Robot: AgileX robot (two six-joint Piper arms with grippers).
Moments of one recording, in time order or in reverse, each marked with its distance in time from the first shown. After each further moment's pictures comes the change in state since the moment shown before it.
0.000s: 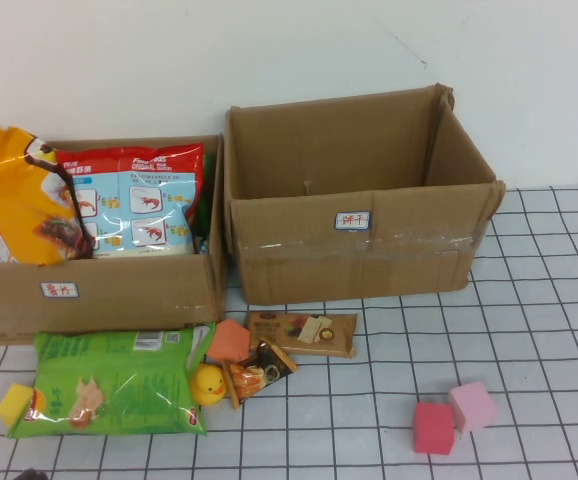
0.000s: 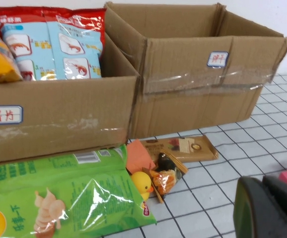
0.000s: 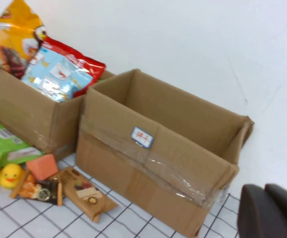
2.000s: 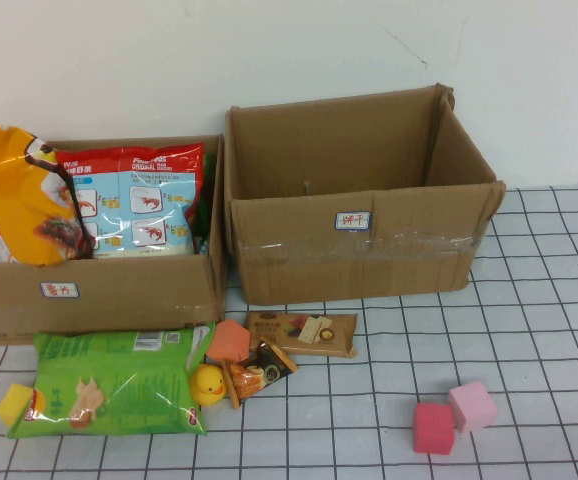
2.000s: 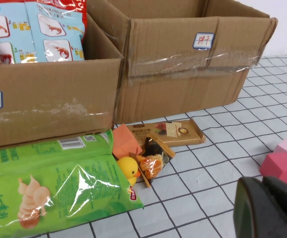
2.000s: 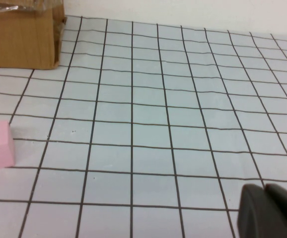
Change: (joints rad) right arm -0.335 -0.411 0.537 -0.639 0.016 0.798; left arm 0.000 0.000 0.002 0.004 0.060 0.000
